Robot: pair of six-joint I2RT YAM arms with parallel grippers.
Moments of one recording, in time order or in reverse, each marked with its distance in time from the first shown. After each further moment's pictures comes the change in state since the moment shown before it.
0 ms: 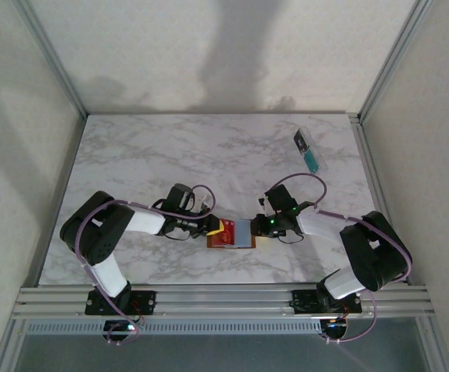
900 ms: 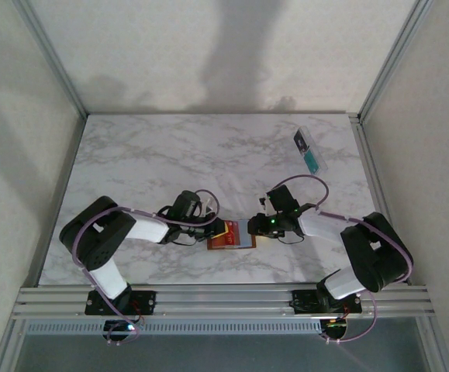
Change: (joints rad) left arm -0.116 -0.032 -0.031 0.066 -0.225 -0.084; right arm -0.005 -0.022 -0.035 0.067 -0.045 0.048
